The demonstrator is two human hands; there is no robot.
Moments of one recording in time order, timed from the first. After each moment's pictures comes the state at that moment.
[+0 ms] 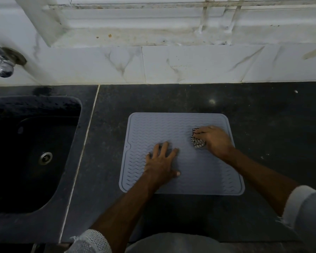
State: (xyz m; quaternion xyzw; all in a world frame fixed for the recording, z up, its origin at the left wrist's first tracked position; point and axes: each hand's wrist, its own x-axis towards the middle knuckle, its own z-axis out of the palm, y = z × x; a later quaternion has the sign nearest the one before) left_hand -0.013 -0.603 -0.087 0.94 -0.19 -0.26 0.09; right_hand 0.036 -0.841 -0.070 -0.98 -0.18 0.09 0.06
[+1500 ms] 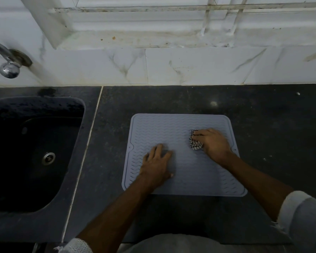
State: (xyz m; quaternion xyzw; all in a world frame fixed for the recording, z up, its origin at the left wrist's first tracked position) left_hand -0.019 -0.579 -0.083 0.95 -0.18 -0.23 0.11; right_hand 0.027 -0.825 -0.074 -0.98 -0.17 0.07 0.08
